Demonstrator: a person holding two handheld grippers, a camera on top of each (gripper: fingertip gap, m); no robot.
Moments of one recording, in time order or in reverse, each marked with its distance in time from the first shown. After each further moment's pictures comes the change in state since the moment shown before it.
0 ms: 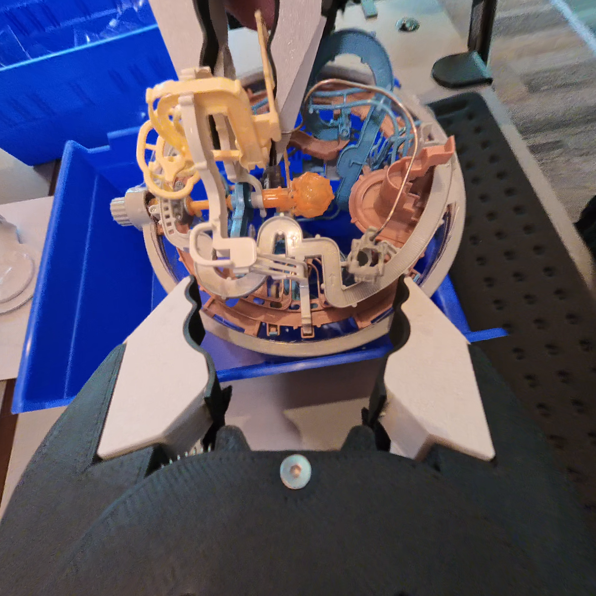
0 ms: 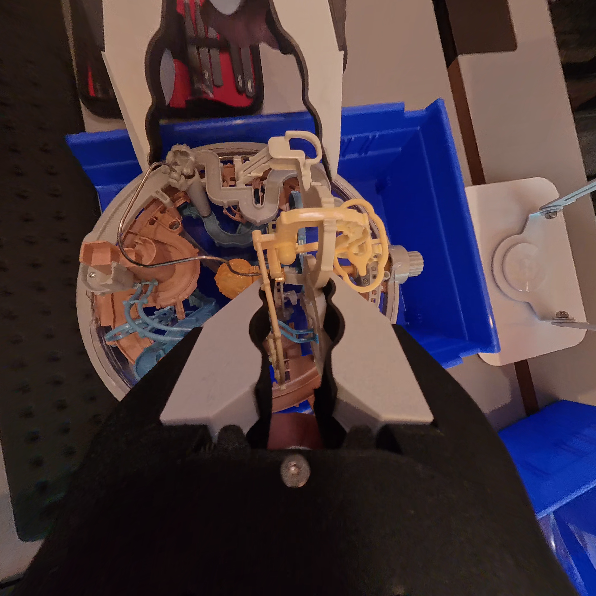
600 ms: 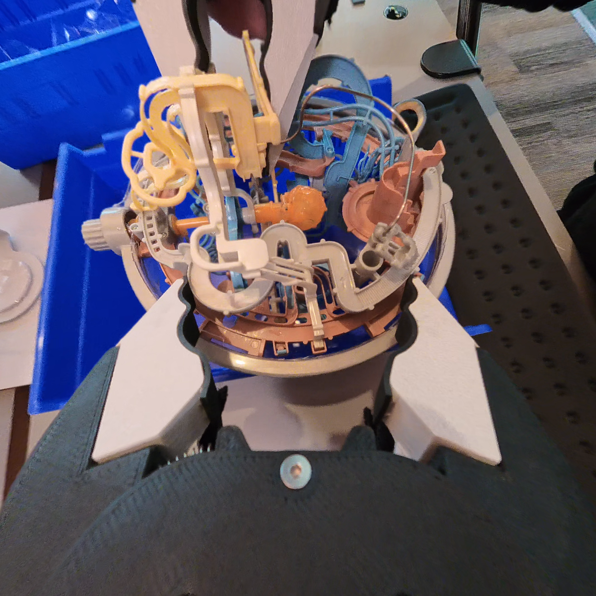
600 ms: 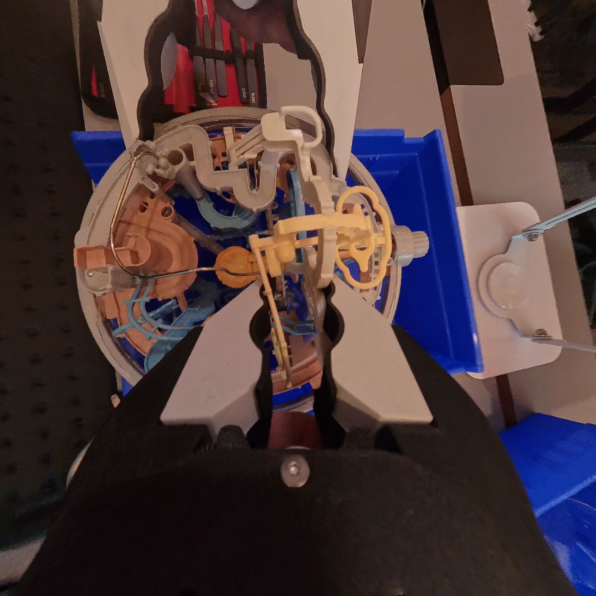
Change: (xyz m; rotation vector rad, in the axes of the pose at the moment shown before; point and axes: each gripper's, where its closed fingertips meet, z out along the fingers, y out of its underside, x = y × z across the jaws) left arm 0.001 -0.006 -0.004 -0.042 0.035 0.023; right arm 0.001 -0.006 0.000 0.012 0.017 -0.070
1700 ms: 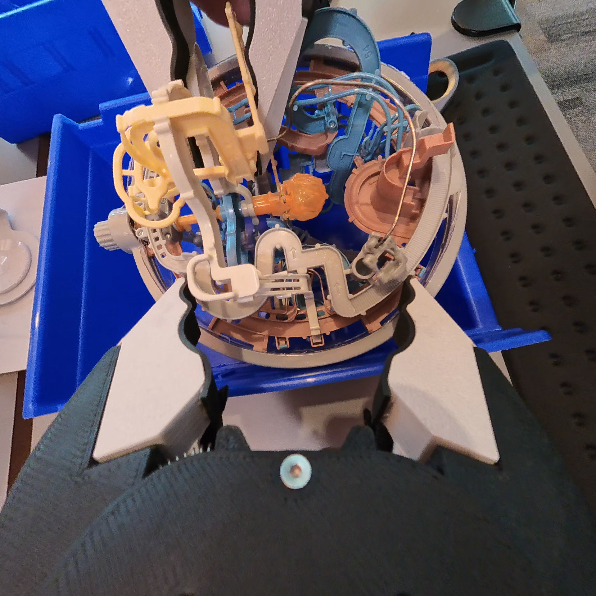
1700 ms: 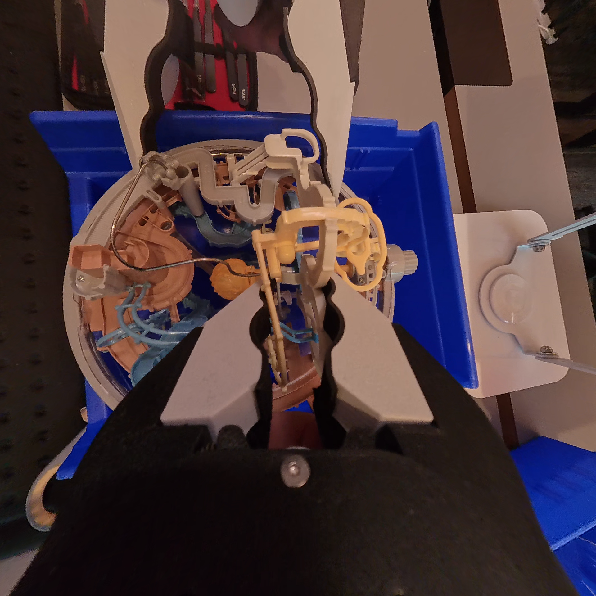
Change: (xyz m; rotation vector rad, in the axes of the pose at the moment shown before) left arm -0.012 0.020 0.009 -0.050 -0.021 0.002; right arm 0.014 0.002 0.020 0.007 -0.028 -0.009
